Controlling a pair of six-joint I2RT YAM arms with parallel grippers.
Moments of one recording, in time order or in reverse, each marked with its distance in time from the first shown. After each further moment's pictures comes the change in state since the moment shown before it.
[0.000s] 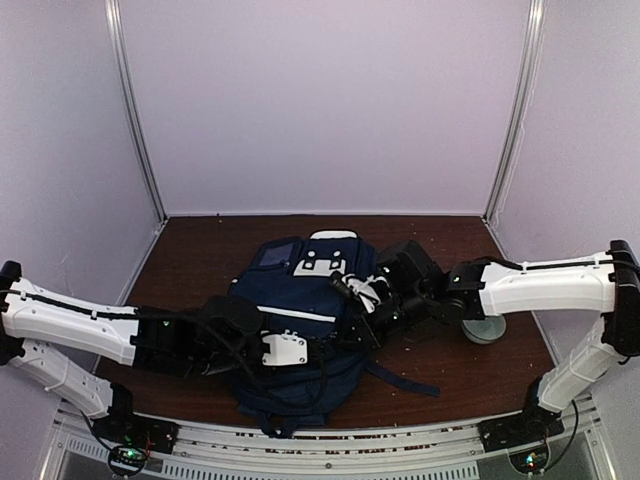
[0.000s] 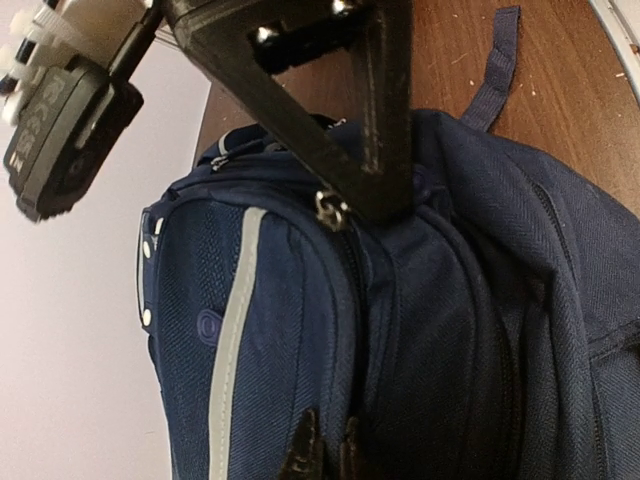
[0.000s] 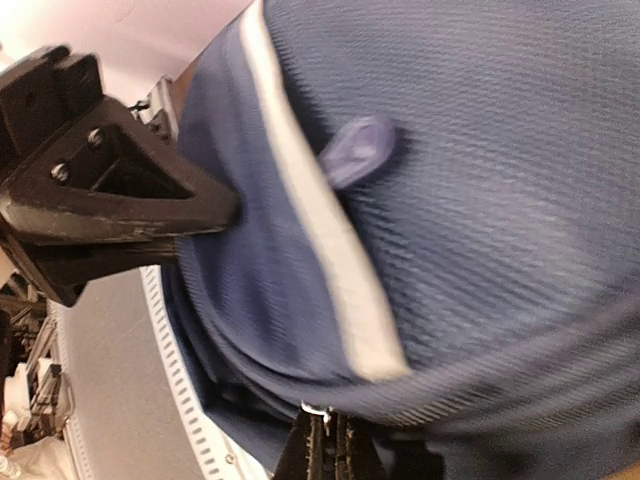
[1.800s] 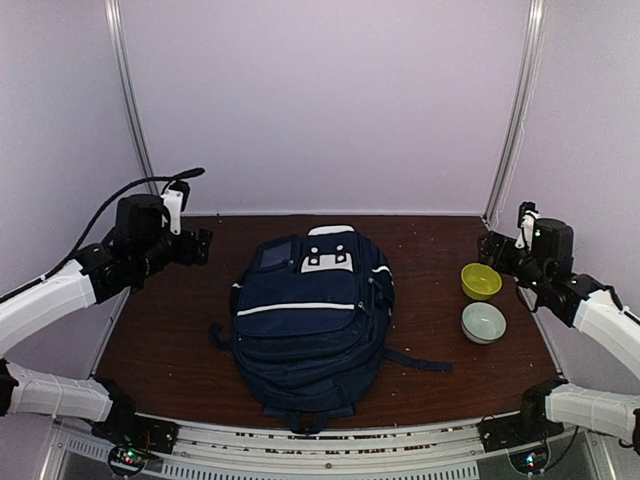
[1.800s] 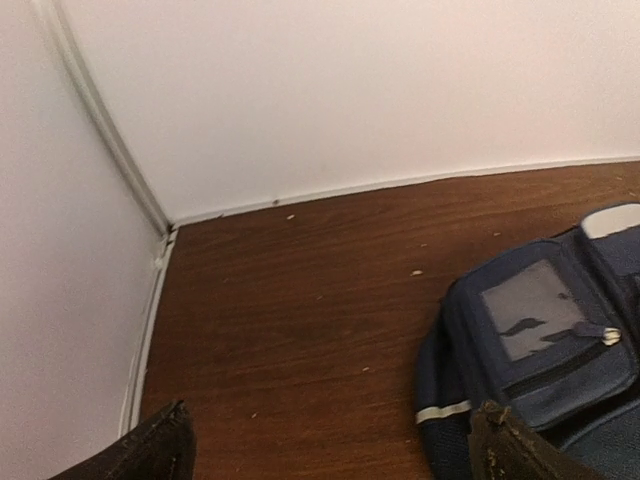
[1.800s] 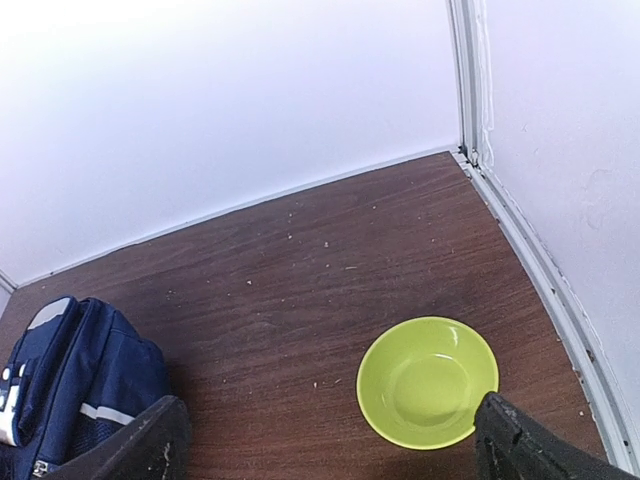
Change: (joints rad) left arm 0.757 -0.210 0.110 -0.102 0.010 -0.735; right arm -0.785 -0.641 -0.369 0.134 0.593 0.016
